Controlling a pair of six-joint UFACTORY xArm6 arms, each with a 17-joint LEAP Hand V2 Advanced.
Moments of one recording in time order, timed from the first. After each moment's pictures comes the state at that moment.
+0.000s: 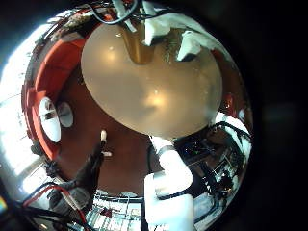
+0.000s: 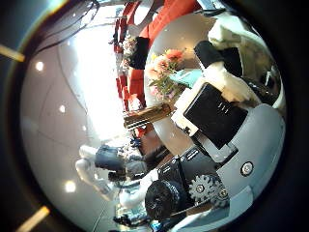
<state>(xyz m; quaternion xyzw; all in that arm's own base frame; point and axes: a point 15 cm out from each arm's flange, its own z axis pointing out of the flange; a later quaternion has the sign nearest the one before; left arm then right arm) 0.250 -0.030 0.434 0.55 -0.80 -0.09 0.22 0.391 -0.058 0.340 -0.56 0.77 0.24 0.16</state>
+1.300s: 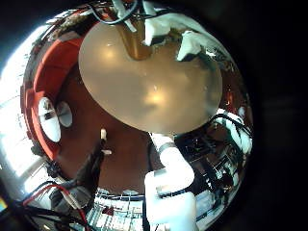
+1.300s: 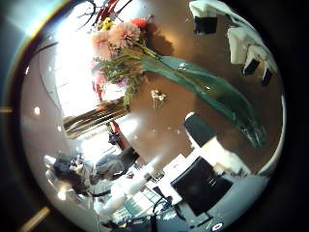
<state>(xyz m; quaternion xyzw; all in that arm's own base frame) 0.244 -0.029 0.427 0.54 -0.80 -0.11 0.23 0.390 -0.031 0.204 -0.60 0.78 0.18 0.00</state>
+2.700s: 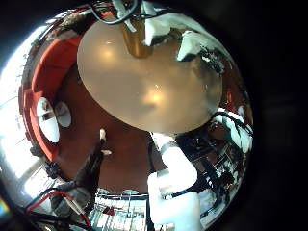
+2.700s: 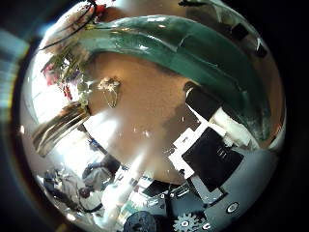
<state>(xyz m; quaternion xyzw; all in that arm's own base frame) 0.246 -0.018 0.422 0.54 -0.80 -0.10 0.24 0.371 -0.005 0.155 -0.59 0.78 0.18 -0.13</state>
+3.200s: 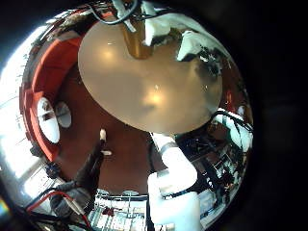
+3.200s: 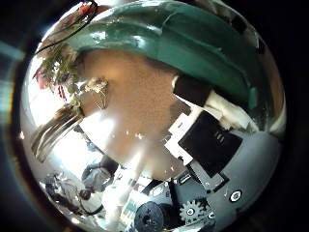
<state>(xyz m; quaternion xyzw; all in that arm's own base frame) 0.245 -0.017 0.425 0.54 -0.80 -0.10 0.23 0.374 -0.003 0.147 -0.59 0.77 0.17 -0.15</state>
